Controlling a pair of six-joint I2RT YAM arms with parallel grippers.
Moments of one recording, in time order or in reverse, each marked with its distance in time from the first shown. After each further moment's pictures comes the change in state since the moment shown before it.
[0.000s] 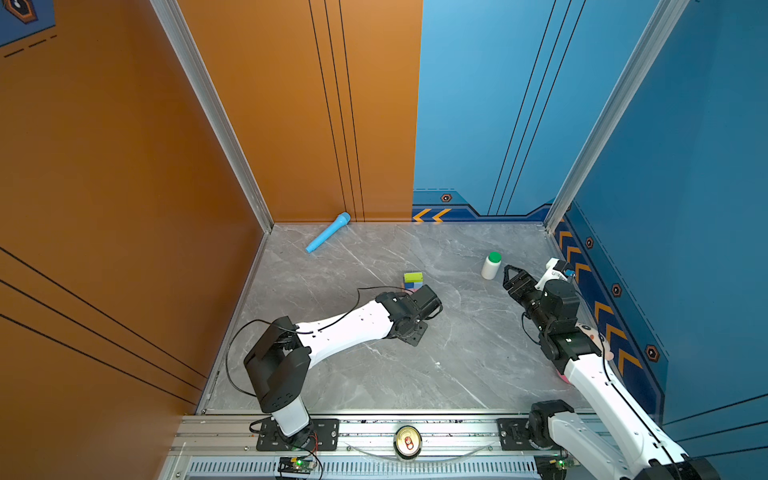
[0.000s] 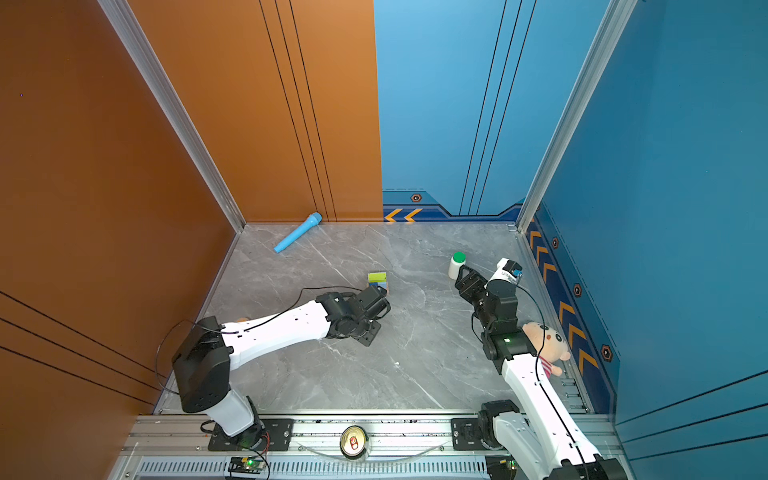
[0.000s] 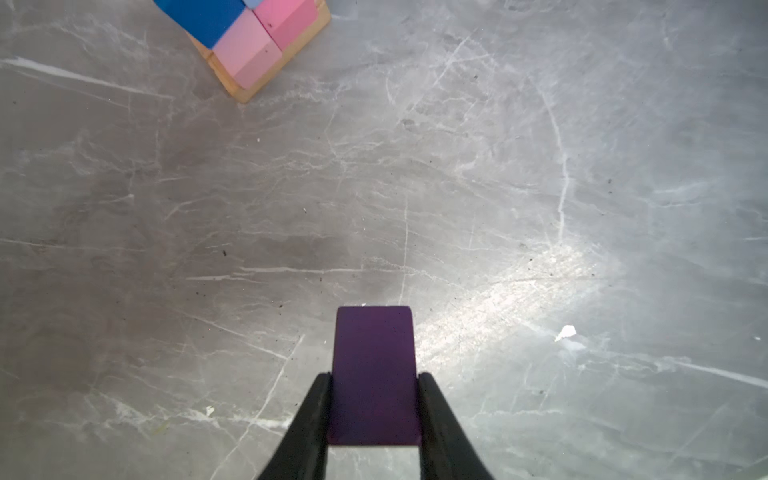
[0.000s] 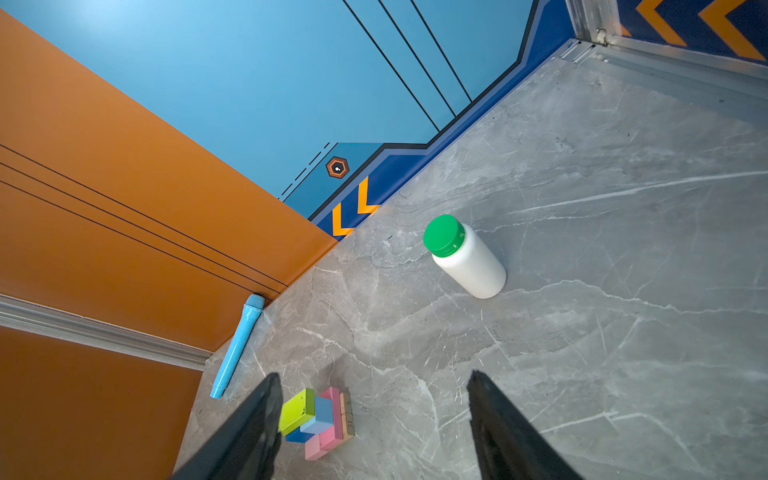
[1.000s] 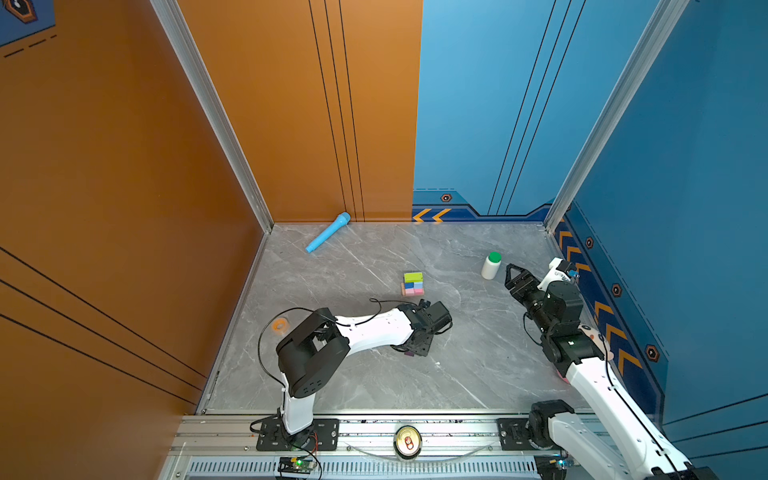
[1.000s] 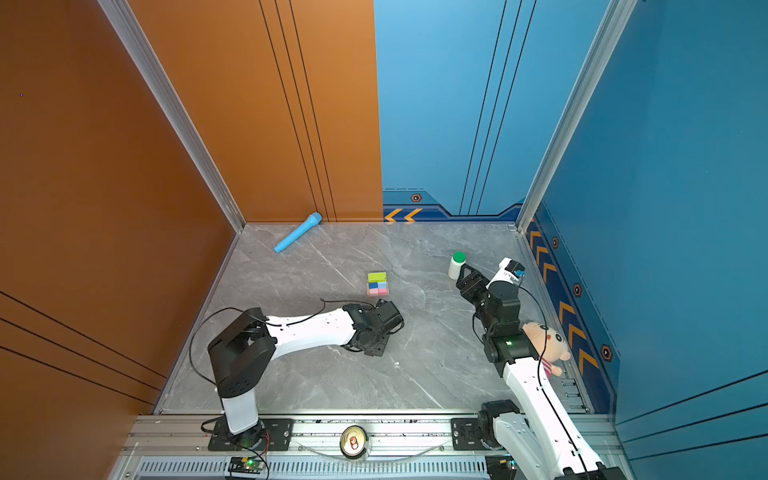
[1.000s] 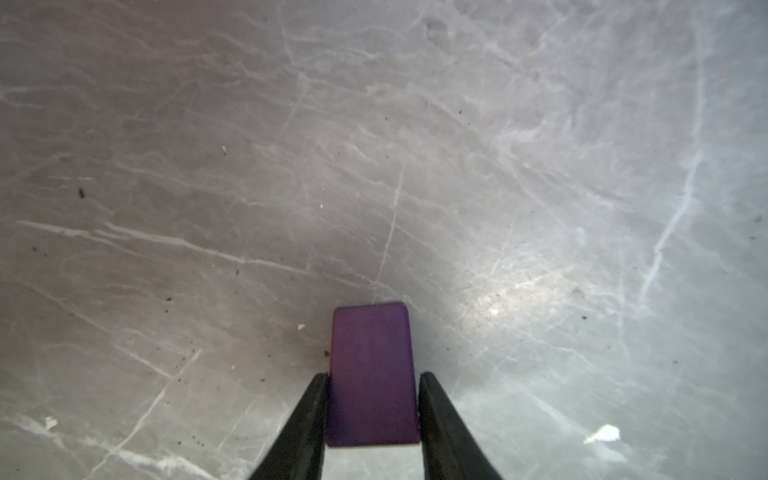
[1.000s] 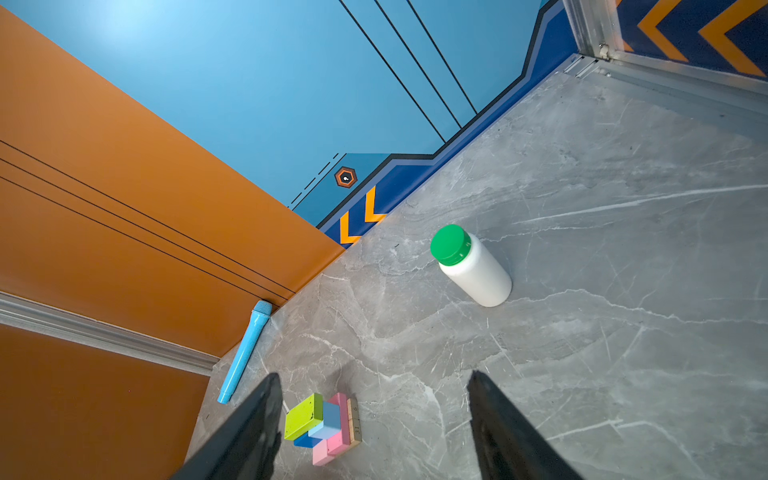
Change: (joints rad) left arm -0.065 0.205 -0.026 0.076 -0.007 -0.328; right arm 0.000 -0.036 0.000 -0.001 0.007 0.000
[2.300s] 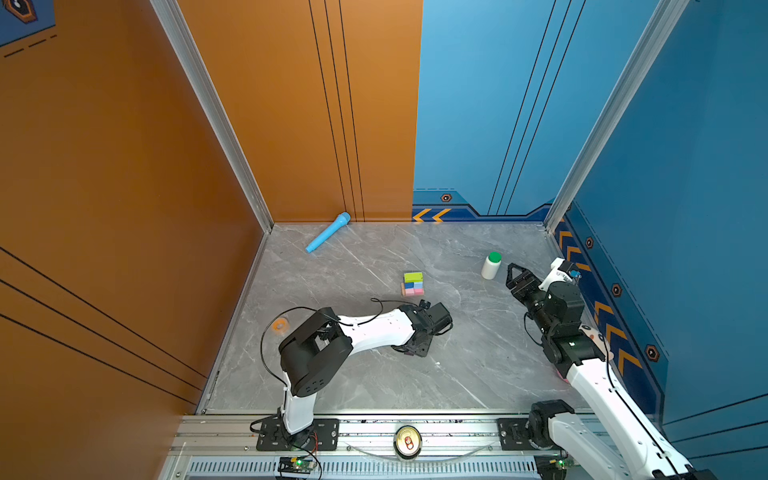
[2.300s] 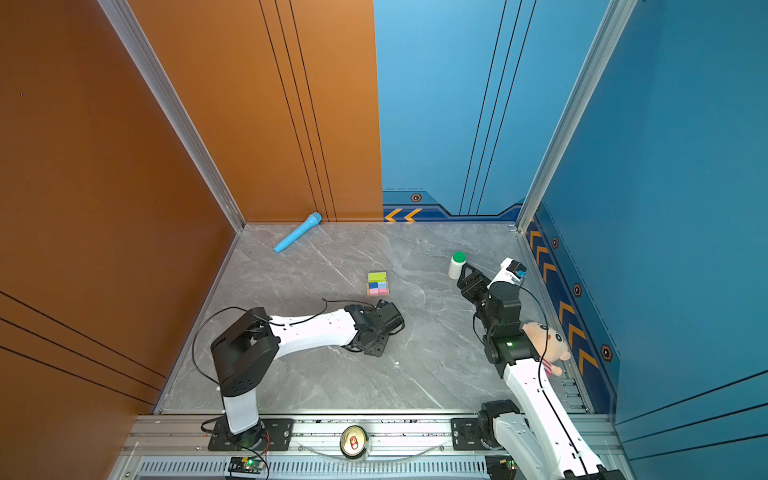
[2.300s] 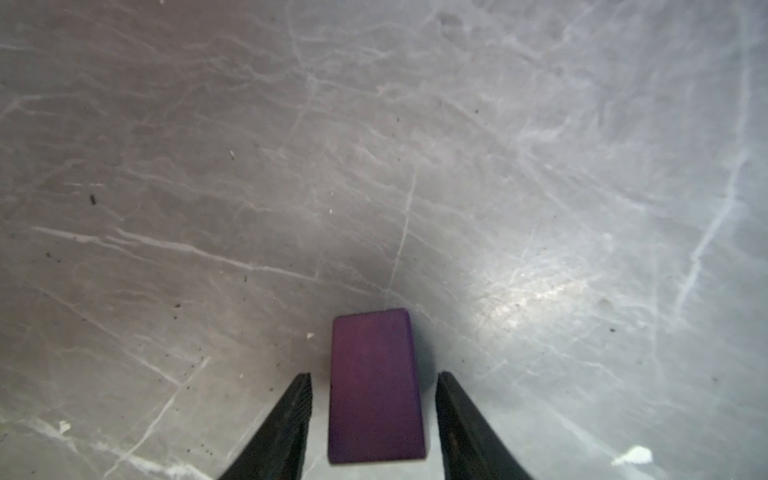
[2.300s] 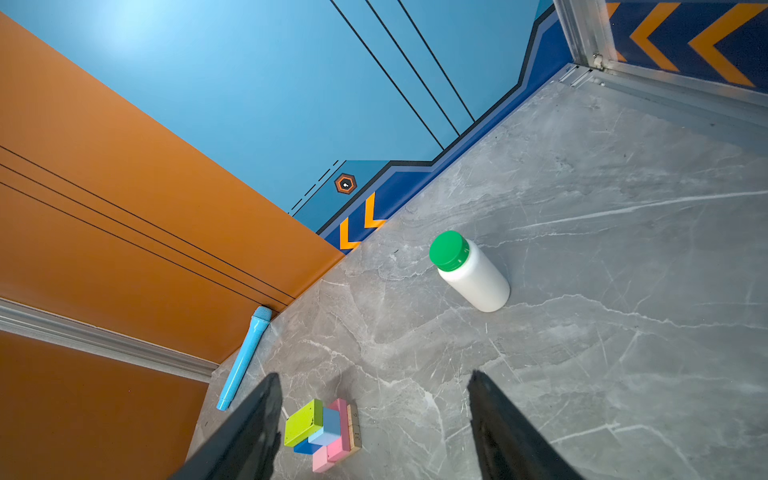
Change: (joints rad) left arm -0.005 0.010 0.000 0.000 -0.032 0.011; right arm 0.000 -0.011 0.000 0.000 0.015 0.000
